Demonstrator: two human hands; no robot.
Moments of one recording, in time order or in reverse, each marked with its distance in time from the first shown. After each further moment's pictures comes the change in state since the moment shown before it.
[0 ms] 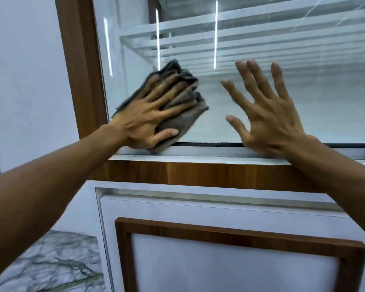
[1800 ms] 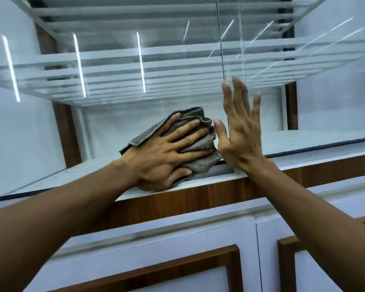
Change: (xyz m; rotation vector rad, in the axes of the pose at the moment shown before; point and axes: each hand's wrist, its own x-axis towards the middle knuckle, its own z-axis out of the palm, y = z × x) left_hand 0.196 0.177 -0.015 -0.175 0.041 0.309; right_hand -0.106 0.133 -0.043 0.208 0.199 0.475
